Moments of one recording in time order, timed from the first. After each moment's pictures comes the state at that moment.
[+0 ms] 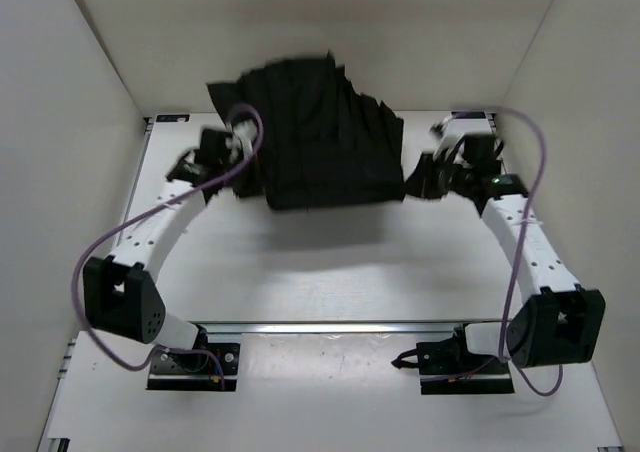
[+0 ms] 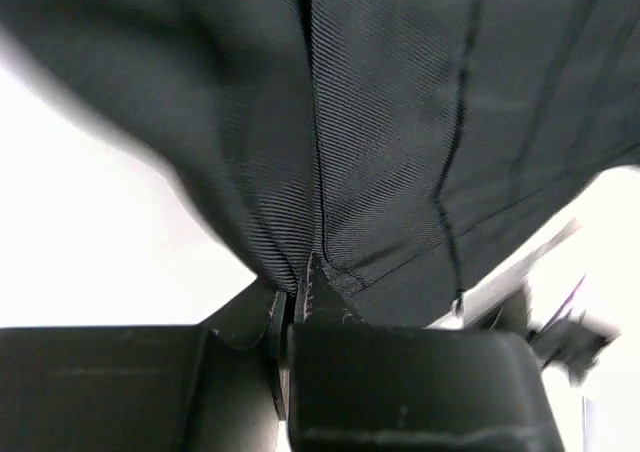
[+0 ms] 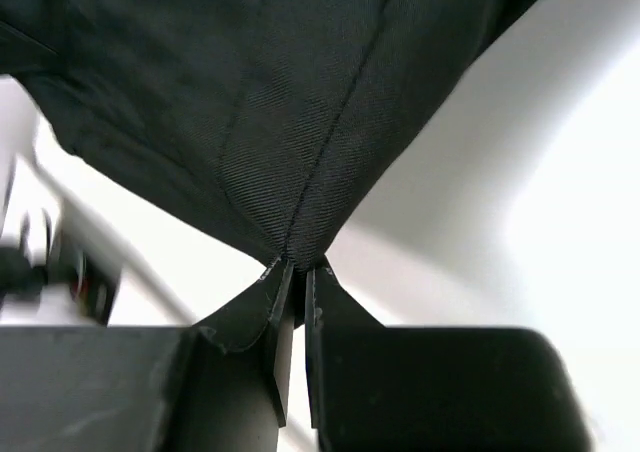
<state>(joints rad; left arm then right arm) -0.25 1.45 1.34 -0.60 0.40 -0.42 0.07 1.28 1.19 -0.52 -0.65 0.16</state>
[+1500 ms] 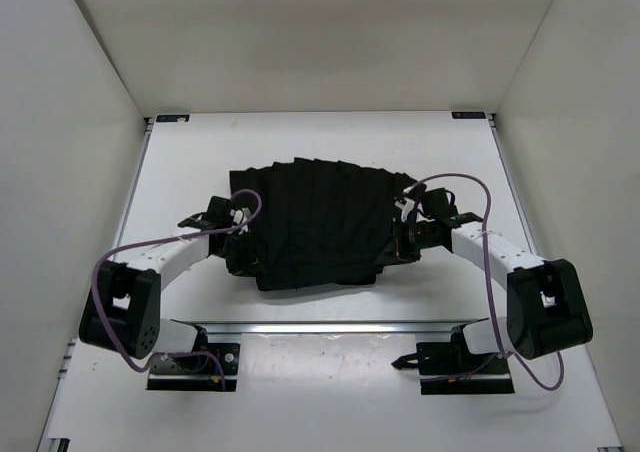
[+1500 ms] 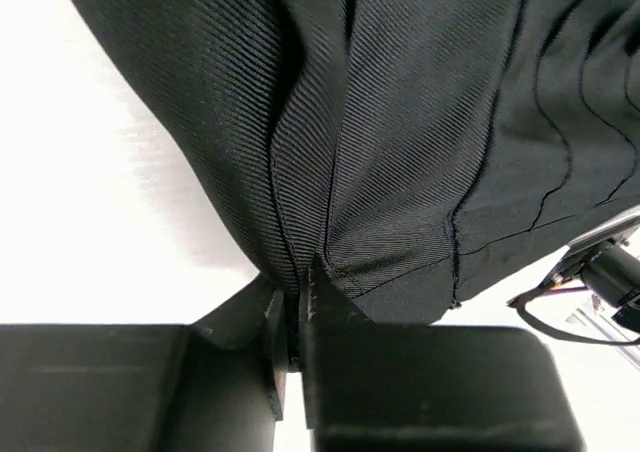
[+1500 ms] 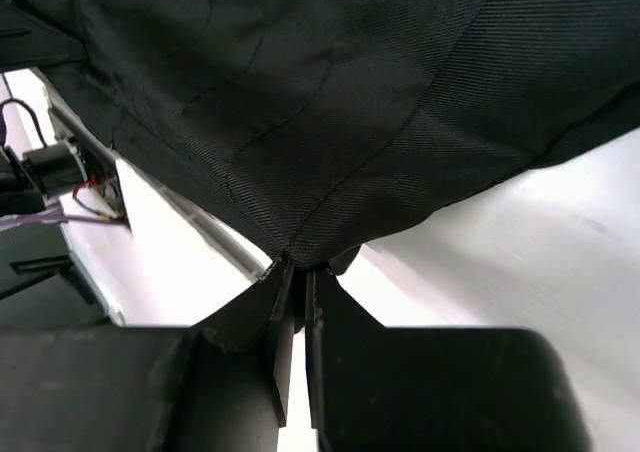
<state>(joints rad) -0.26 1.38 0.68 -0.55 0.40 -0.51 0.25 1.36 0.71 -0.46 -0.67 0.33</state>
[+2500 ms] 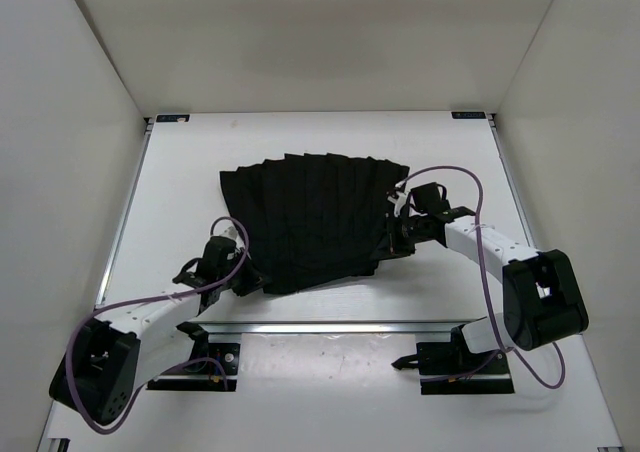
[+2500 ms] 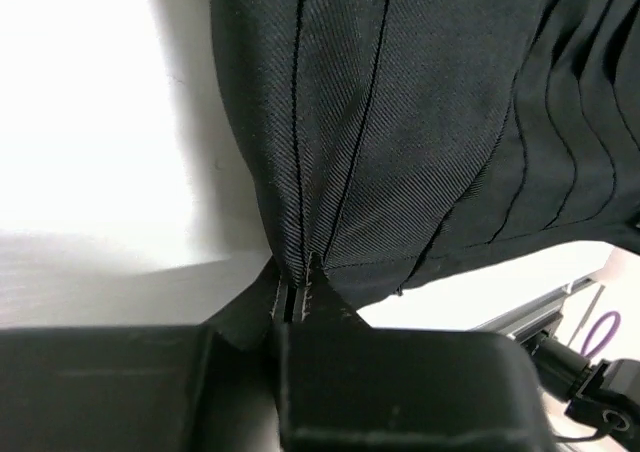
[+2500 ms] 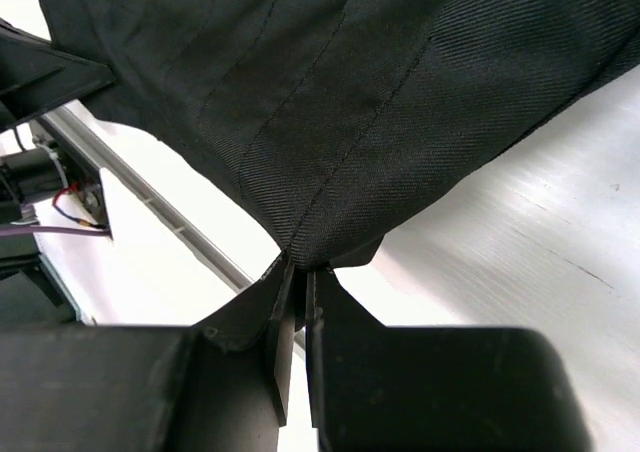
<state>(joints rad) -0.40 1.02 0.23 -0.05 0.21 -0.92 0.30 1.41 0.77 -0.42 -0.63 0.32</state>
